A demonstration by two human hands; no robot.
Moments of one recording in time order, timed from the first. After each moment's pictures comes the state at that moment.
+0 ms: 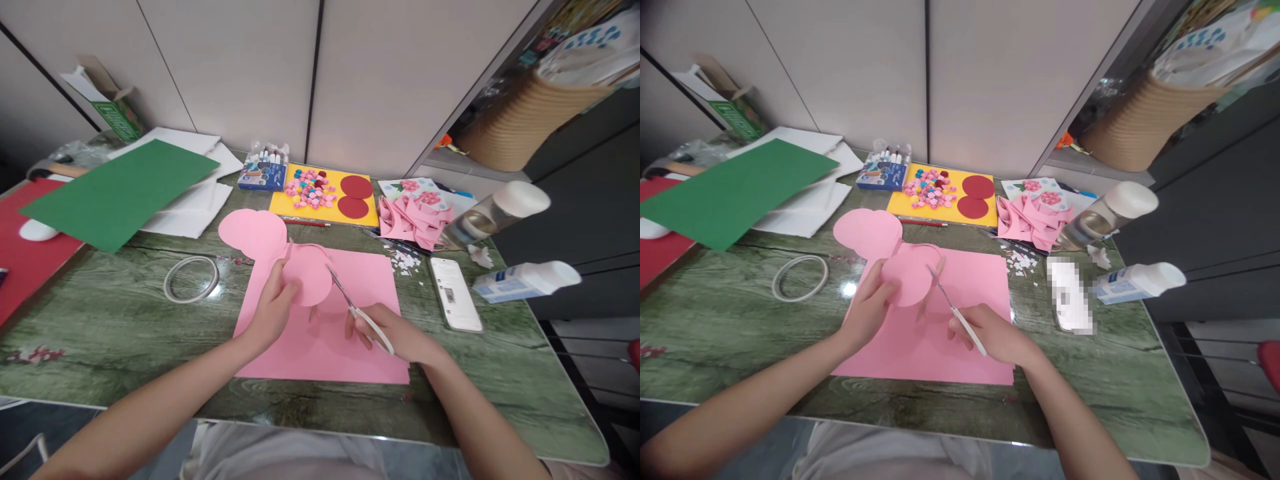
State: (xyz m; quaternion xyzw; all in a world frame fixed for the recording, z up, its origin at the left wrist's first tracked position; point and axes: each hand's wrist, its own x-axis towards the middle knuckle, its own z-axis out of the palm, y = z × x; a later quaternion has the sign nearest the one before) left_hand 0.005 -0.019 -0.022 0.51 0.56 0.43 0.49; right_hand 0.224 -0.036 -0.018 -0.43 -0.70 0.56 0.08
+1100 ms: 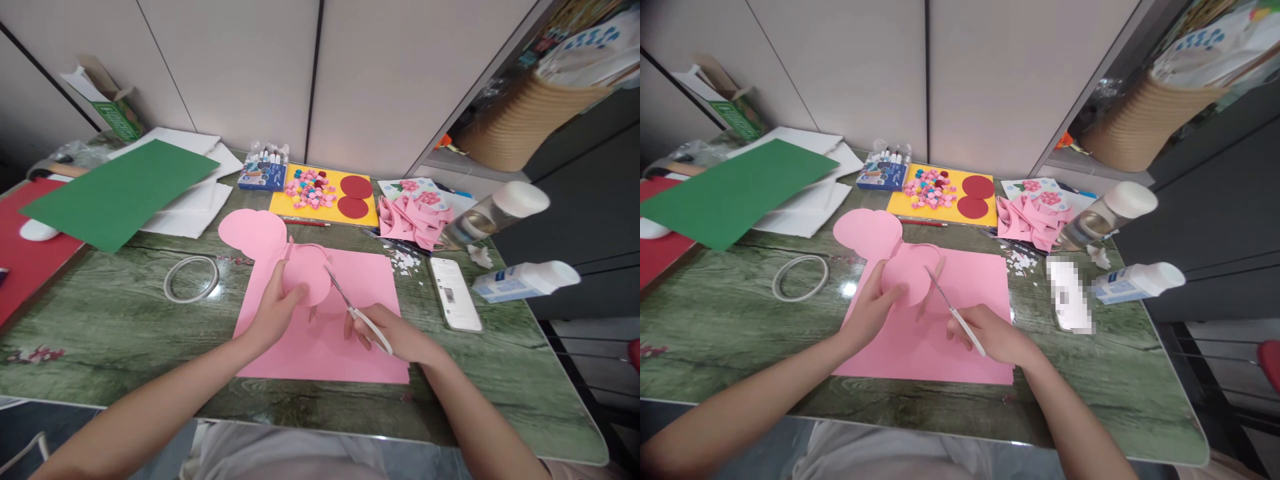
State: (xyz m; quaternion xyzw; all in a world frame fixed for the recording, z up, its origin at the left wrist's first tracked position) left_hand 0.009 -0.020 -0.021 0.51 0.53 0.46 0.51; right_hand 0.224 -0.035 -0.018 -0.42 -0.71 0.56 0.09
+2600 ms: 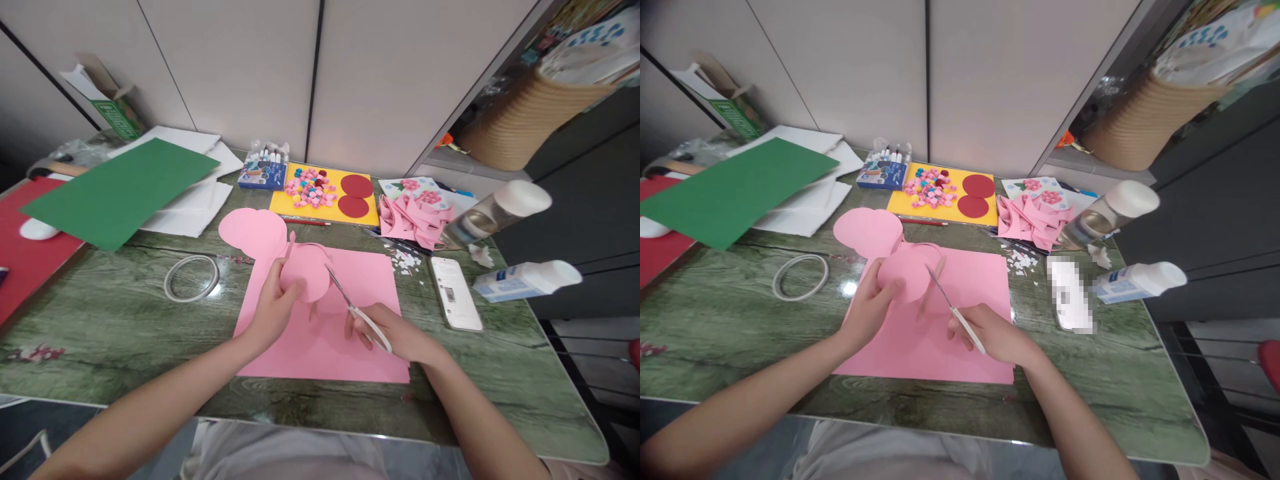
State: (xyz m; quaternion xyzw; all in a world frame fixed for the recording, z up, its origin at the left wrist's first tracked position) left_hand 0.007 -0.020 -0.021 0.50 0.55 0.46 0.48; right_hand 0.224 -0.036 -0.018 -0.41 -0.71 0.56 0.09
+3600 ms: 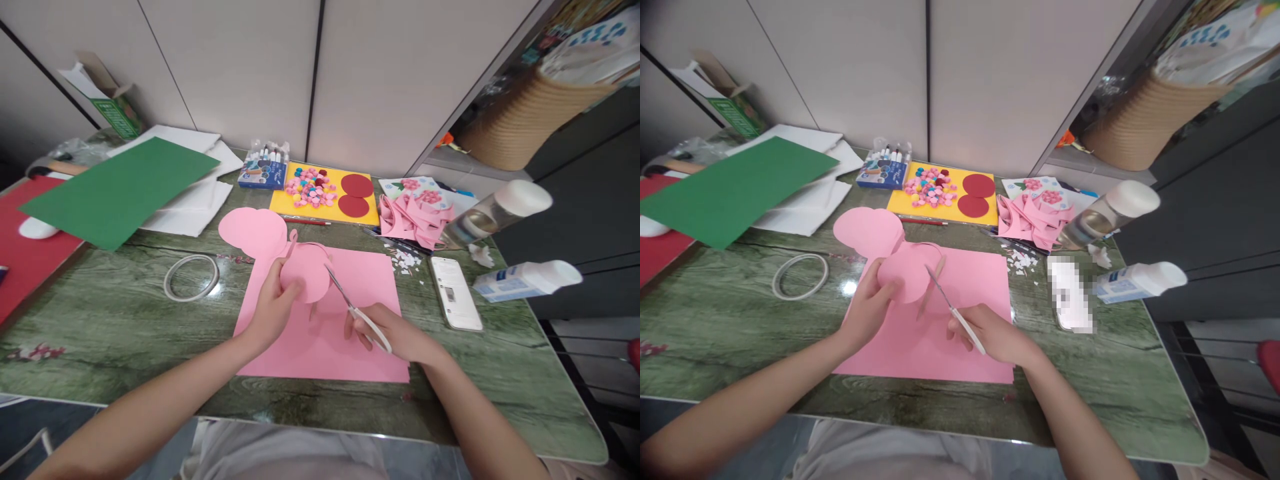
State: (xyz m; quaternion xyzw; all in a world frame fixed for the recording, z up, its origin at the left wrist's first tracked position) left_hand 0.007 -0.020 -0.021 0.49 0.56 0.46 0.49; right_hand 0.225 -0.036 -0.020 -0.41 -0.70 0.57 0.09
